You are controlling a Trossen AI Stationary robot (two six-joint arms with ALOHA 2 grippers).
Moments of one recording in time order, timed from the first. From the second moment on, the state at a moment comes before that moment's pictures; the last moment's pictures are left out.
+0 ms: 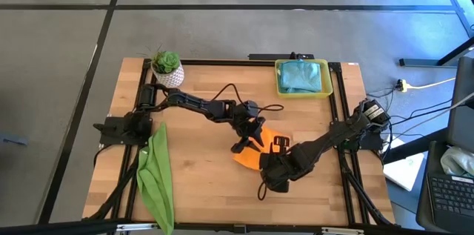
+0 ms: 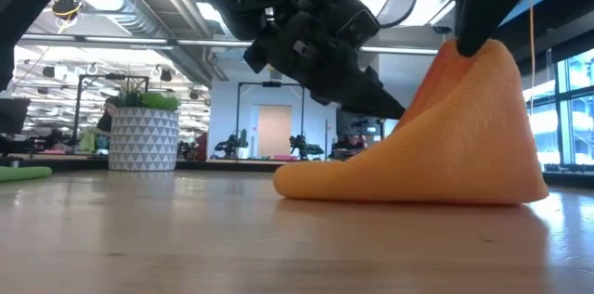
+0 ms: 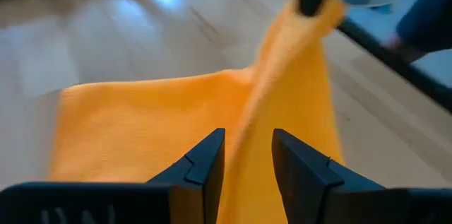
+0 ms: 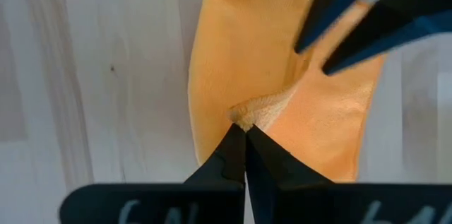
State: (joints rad) left arm 0.07 2.07 1.32 0.08 0.61 0.29; right arm 0.53 1.81 1.49 -1.09 0.27 0.60
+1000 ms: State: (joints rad) left arm 0.14 2.08 1.33 0.06 0.57 0.25; right arm 0.54 1.81 1.49 -1.10 0.28 0.63
